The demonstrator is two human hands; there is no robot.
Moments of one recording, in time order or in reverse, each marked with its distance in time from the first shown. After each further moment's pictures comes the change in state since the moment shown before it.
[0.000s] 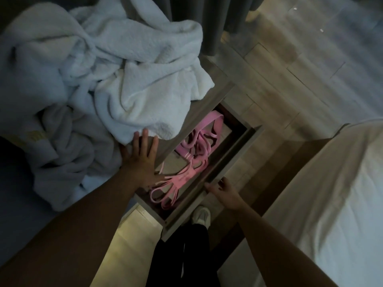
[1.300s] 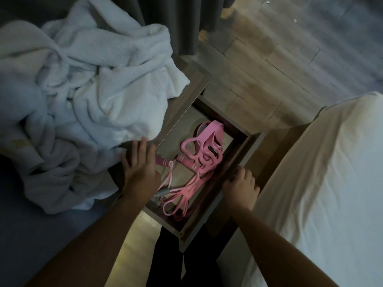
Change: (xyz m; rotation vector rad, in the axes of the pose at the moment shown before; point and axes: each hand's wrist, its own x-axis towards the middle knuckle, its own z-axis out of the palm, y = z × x) left_hand -0.036 0.066 -0.049 -0.058 0.121 -0.081; right_hand -0.051 0.007 -0.032 -0.730 0.720 -0.085
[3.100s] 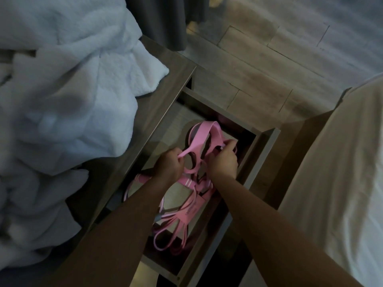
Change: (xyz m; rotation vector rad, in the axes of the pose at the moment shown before) left_hand 0.114 0.086 0.087 -0.678 -0.234 -0.073; right_hand 0.125 -0.053 0.070 0.649 -0.006 0.175
